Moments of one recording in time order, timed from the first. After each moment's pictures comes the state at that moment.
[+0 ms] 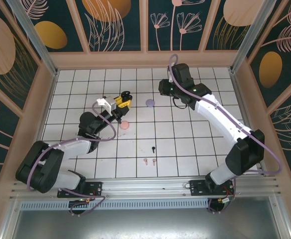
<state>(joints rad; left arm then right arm) -0.45 1.41 0.45 1.22 0.47 -0.12 0.55 1.52 1.45 -0.53 -0.02 0.48</state>
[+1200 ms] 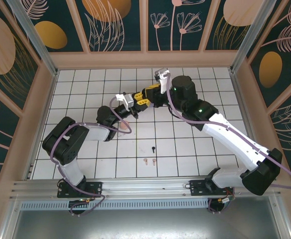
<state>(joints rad) -0.58 1.77 0.72 1.50 0.58 -0.15 0.74 1.29 1.26 -0.27 -0.10 0.20</state>
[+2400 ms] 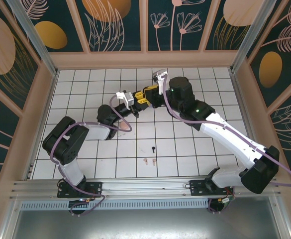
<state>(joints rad) -0.58 1.77 0.75 1.49 0.59 -0.19 0.76 1.31 1.24 -0.25 -0.07 0.18</state>
